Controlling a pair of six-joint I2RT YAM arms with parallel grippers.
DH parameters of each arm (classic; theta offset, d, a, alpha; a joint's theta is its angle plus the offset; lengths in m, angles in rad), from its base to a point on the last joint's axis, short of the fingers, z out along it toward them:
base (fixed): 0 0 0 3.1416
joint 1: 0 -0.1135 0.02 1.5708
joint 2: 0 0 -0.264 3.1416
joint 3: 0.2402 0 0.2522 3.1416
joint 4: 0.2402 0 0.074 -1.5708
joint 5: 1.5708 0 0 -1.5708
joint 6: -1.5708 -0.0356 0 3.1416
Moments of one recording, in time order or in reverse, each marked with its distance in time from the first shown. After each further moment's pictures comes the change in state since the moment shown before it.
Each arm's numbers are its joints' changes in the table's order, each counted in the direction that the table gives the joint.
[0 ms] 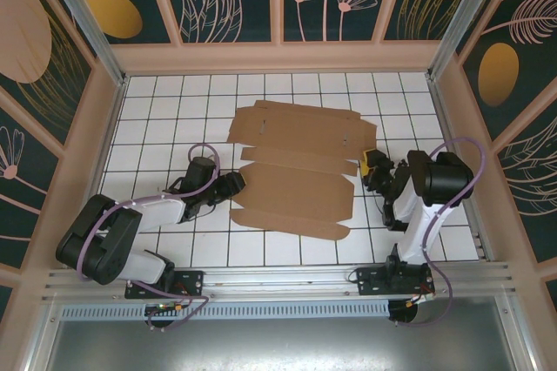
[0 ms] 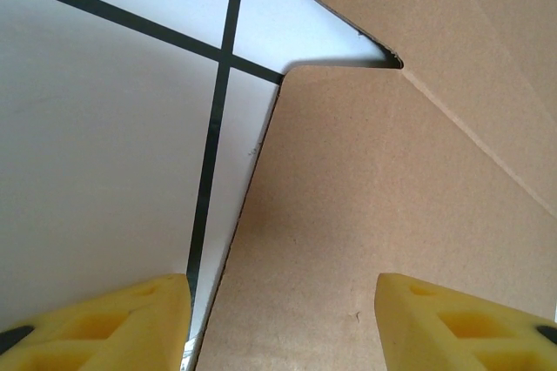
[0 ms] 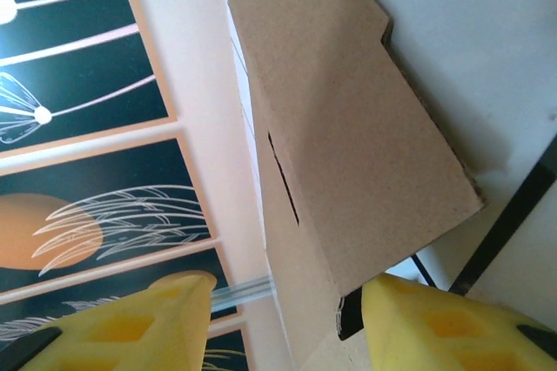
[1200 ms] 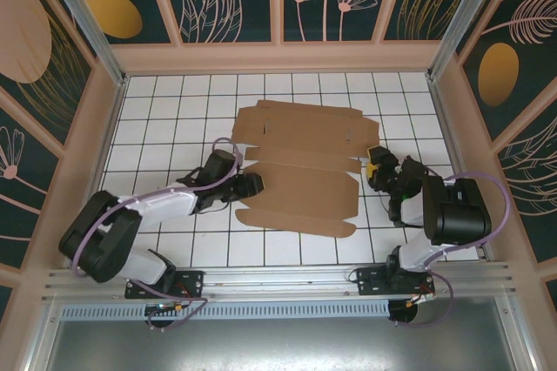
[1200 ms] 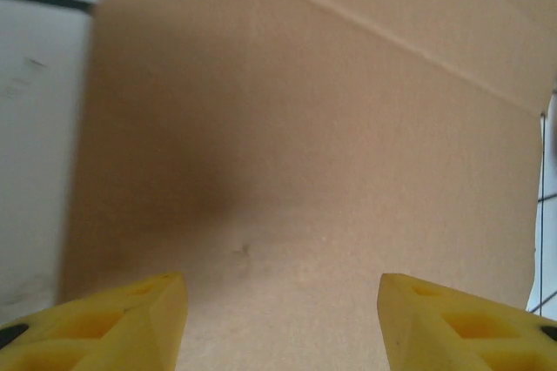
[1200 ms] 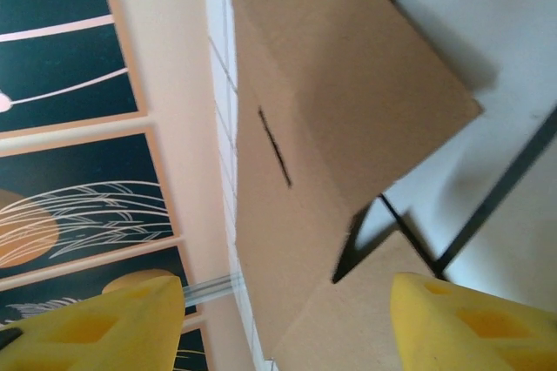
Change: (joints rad) left arm 0.154 0.057 0.178 0.183 0.044 -0.071; right arm 0.031 -0.319 0.023 0.475 -0.053 0.125
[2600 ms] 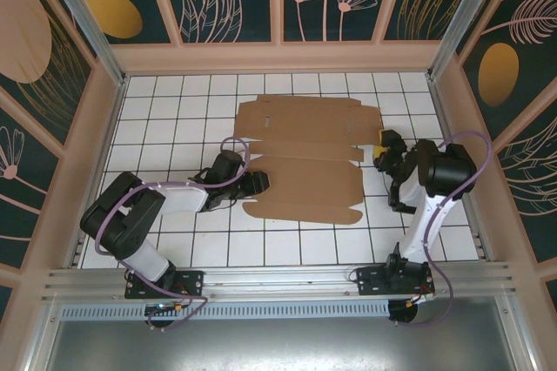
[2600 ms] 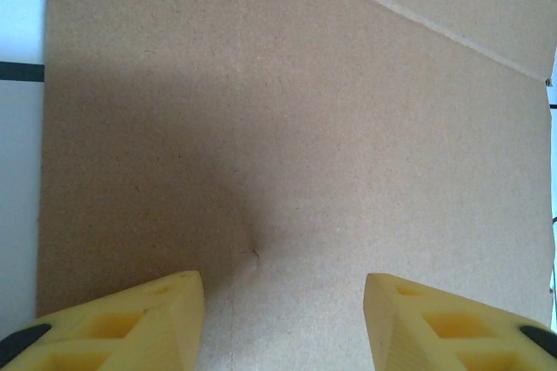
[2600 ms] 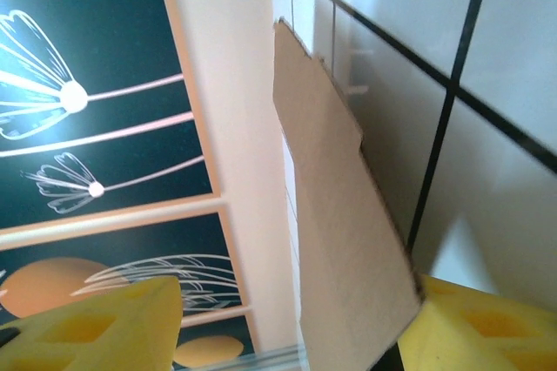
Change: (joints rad) left arm 0.003 0.124 0.001 -0.193 -0.020 -0.017; right arm 0.081 0.427 0.213 -0.444 0.043 -0.140
